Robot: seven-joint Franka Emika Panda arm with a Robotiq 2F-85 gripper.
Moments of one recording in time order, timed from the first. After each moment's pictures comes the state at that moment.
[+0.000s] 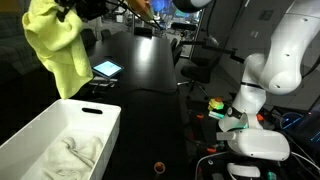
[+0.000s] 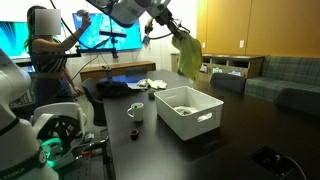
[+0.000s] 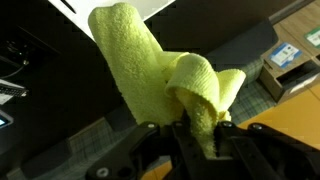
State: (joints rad) arm -0.05 -0.06 0.35 -2.04 -0.43 2.74 1.13
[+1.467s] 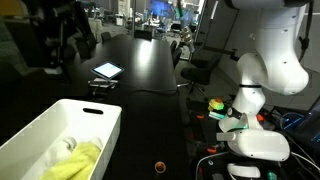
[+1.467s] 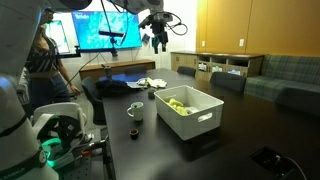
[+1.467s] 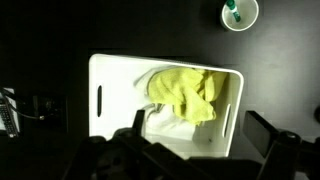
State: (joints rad) arm 0.37 0.48 0.21 -1.15 -0.23 1.50 0.44
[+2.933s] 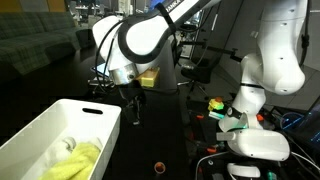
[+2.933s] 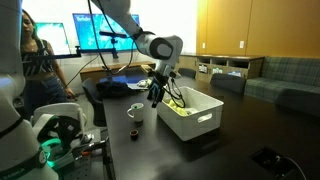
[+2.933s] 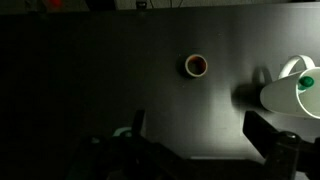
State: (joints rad) arm 0.11 0.31 0.14 -2.03 0.15 1.96 0.21
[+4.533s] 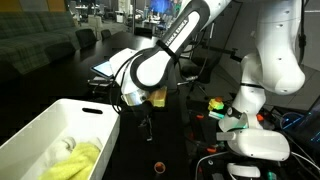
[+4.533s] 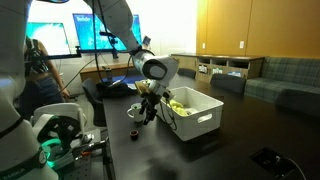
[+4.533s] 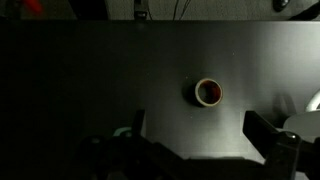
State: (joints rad) arm 0.11 0.38 0.14 -2.18 0.22 2.11 0.10
